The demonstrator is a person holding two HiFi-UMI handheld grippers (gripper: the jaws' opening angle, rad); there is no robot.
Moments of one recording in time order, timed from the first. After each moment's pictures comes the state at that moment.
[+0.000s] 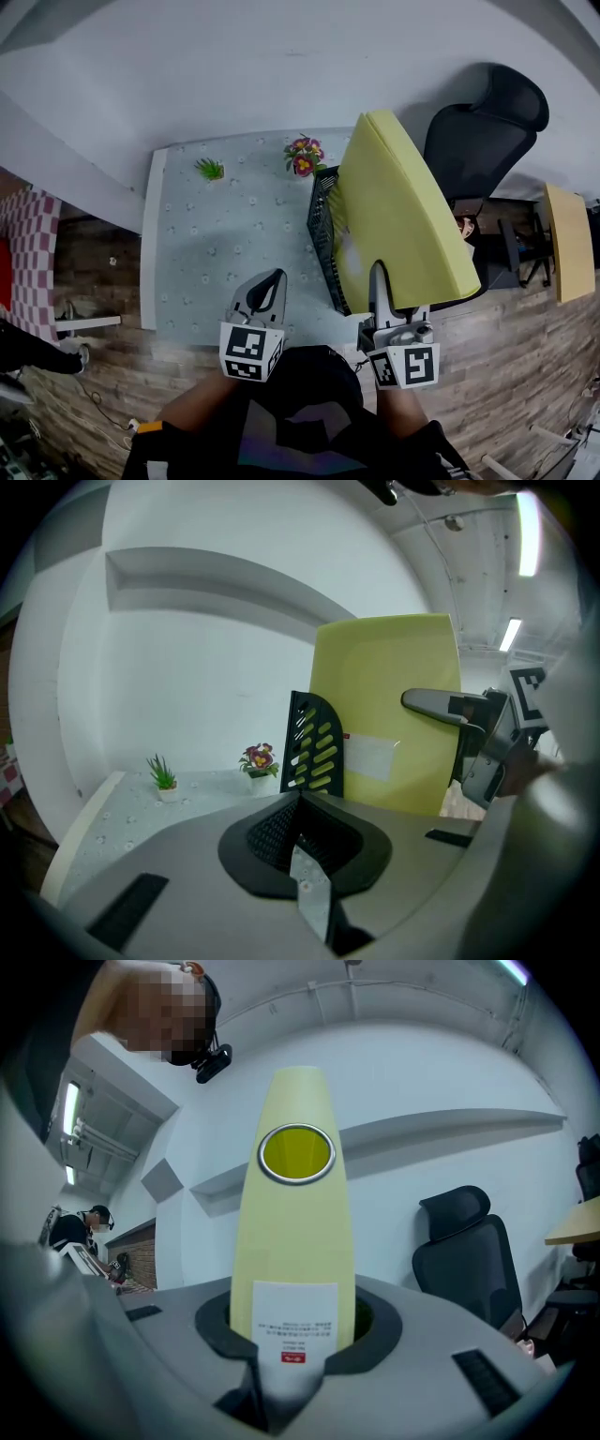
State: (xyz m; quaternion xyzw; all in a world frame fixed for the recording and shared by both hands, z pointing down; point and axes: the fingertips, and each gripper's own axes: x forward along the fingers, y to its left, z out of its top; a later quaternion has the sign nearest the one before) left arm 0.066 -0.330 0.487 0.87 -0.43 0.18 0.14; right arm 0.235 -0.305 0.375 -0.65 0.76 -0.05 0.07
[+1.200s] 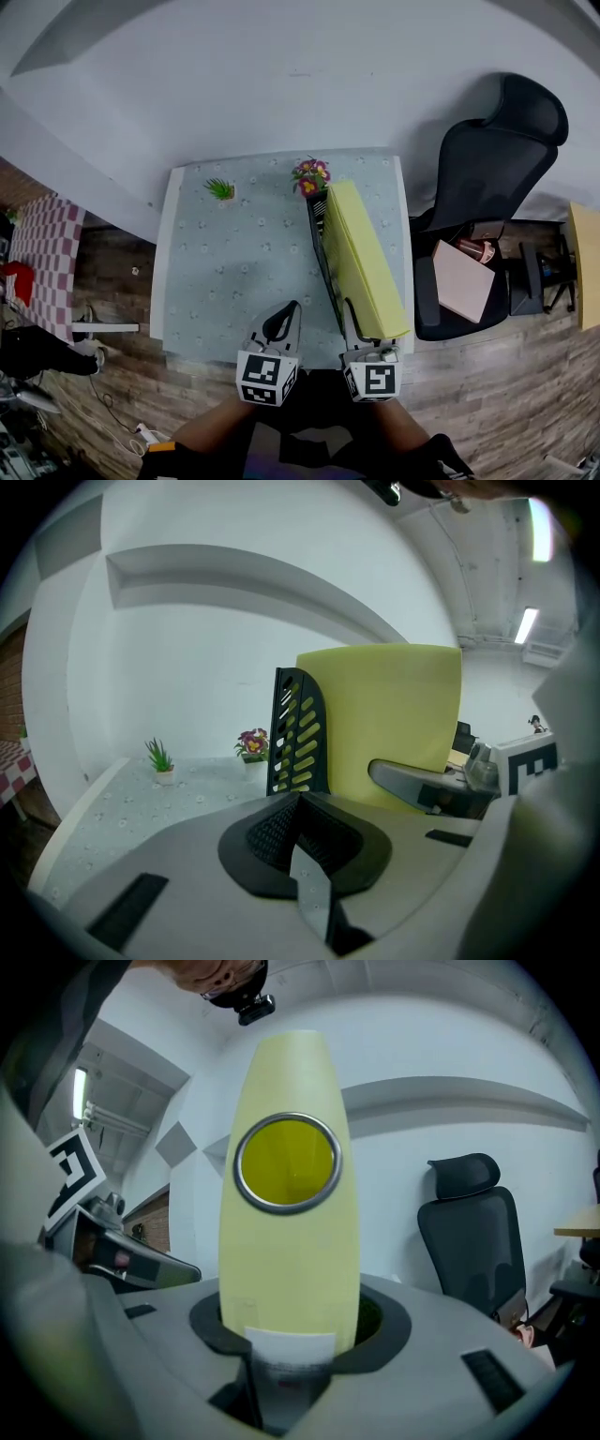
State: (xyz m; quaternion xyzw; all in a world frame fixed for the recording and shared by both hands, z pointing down) left arm 0.104 -0.312 0.518 0.85 -0.46 0.19 0.16; right arm 0.224 -0.306 0.498 -0.62 0.78 -0.07 -0.02
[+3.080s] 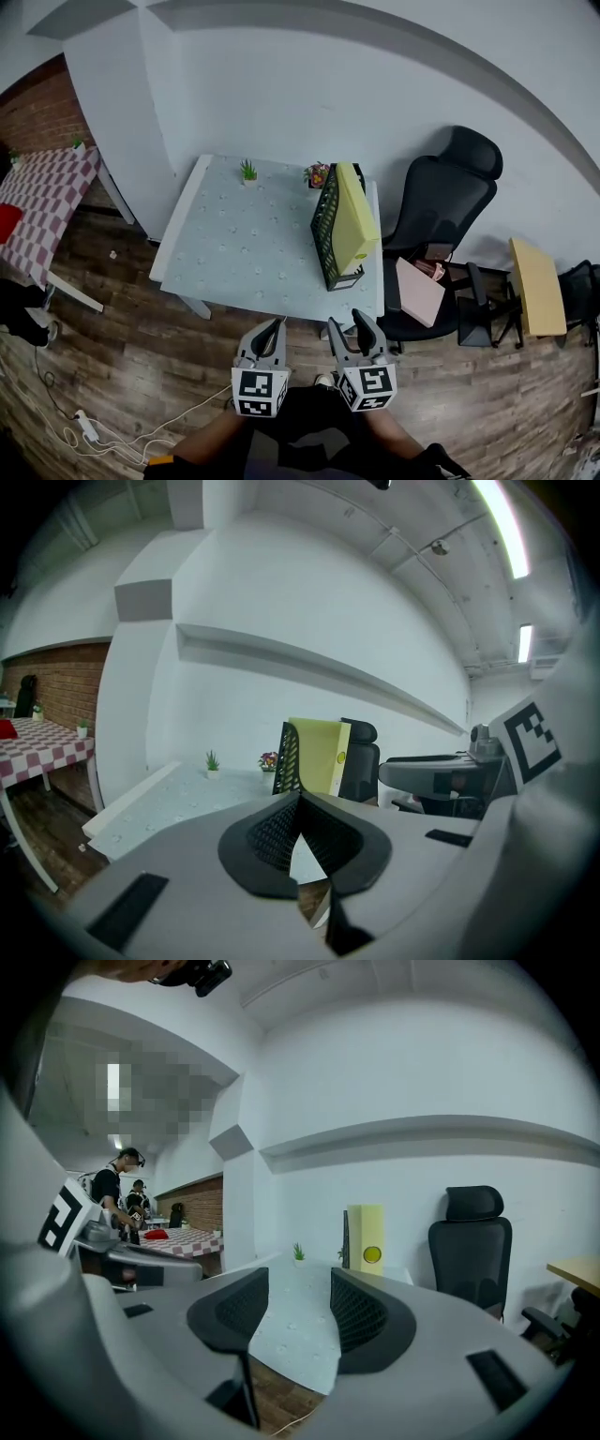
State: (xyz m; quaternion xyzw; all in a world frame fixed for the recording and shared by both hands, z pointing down) left arm 0.025 -0.067 0.460 0.84 -0.53 0.08 0.13; right arm 0.153 -0.071 0.431 -0.56 0.82 -0.06 -0.09
